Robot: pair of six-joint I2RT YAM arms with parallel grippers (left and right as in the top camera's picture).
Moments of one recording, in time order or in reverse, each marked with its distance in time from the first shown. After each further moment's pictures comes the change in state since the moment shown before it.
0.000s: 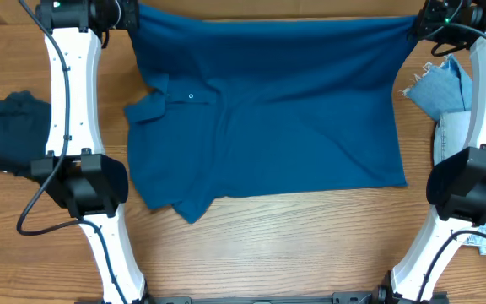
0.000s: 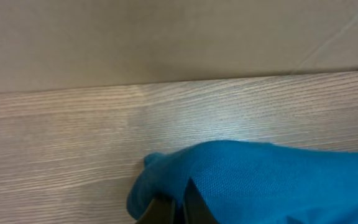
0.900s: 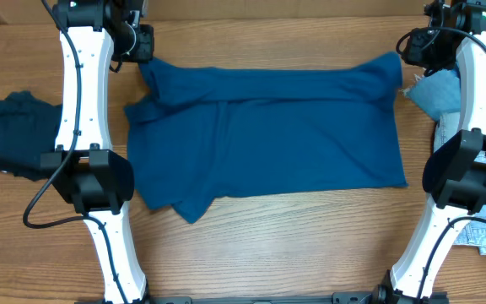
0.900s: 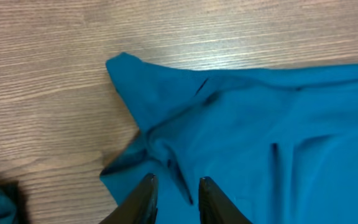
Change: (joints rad) left arm -0.035 0.032 0.000 -0.325 -0.005 0.014; right arm -0.002 0.113 -0.008 -0.154 0.107 -0.069
